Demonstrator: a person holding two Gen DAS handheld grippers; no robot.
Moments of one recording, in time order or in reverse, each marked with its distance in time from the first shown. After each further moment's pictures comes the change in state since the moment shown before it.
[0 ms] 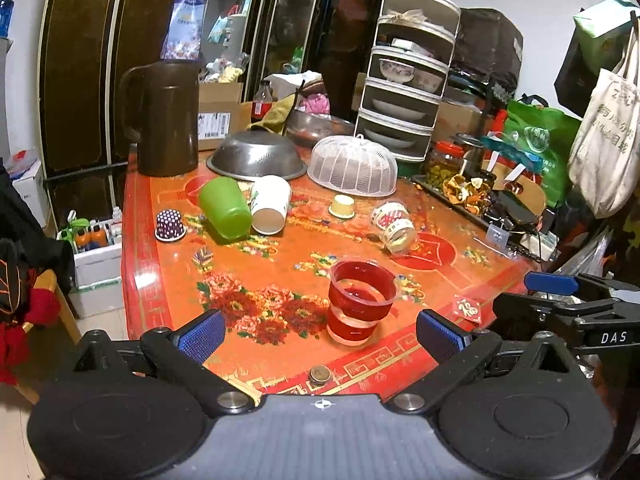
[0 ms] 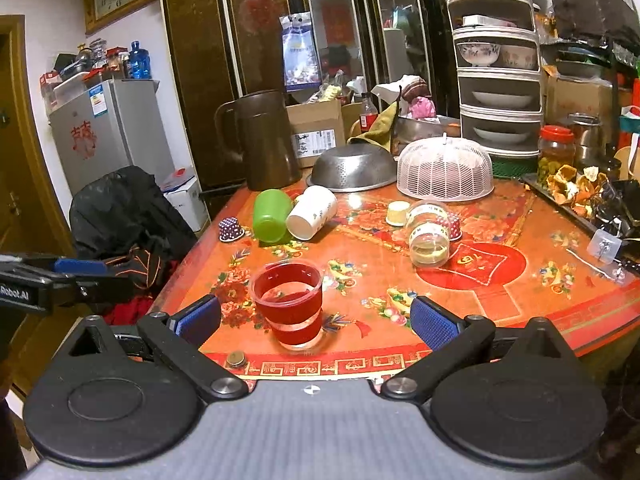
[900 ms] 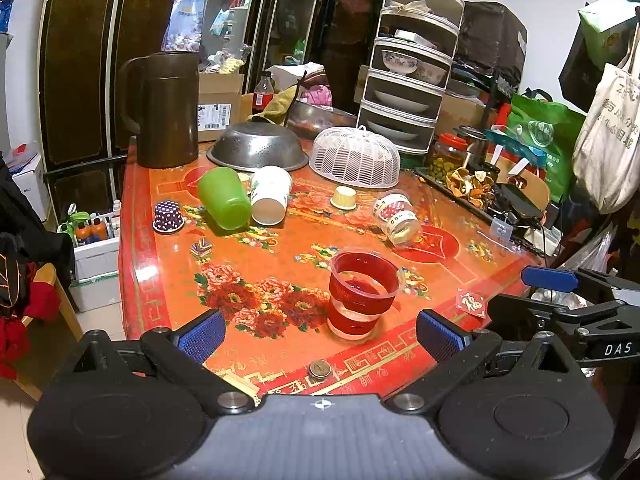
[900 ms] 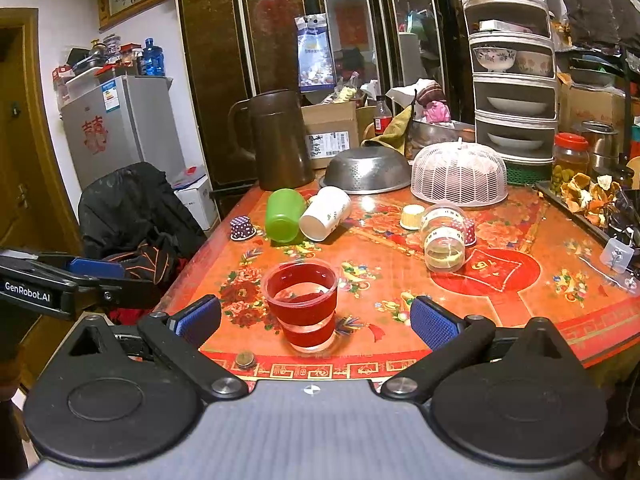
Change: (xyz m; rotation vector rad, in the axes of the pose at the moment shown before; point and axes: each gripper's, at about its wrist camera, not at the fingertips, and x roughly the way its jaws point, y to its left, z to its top) left arm 0.008 -0.002 -0.002 -0.005 0.018 0.009; right arm 0.002 0.008 -0.004 -0.034 -0.010 0.027
